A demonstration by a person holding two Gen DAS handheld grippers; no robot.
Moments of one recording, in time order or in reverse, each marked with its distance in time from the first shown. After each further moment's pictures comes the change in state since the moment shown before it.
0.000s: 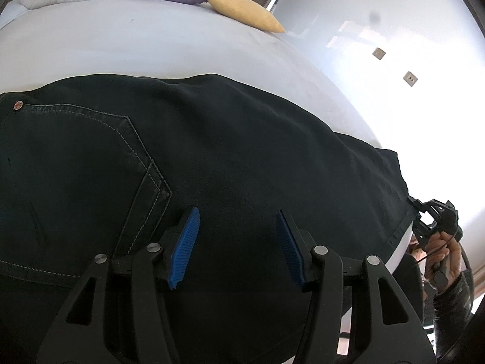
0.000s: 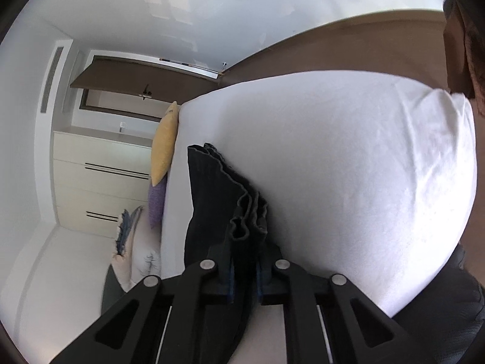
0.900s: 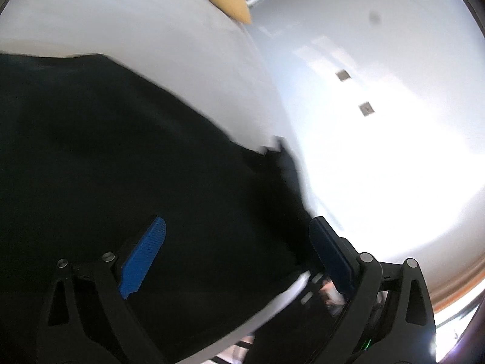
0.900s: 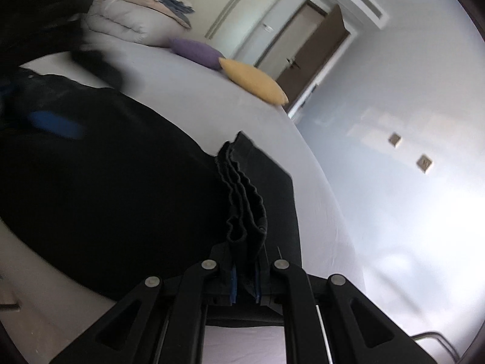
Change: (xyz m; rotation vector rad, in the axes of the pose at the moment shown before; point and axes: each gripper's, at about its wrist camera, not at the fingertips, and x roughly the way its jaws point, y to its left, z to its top) left arm 0.033 -0.070 0.053 -0.222 0.118 -0.389; right arm 0.071 0.166 -0.280 -1.699 -0.151 -0.589
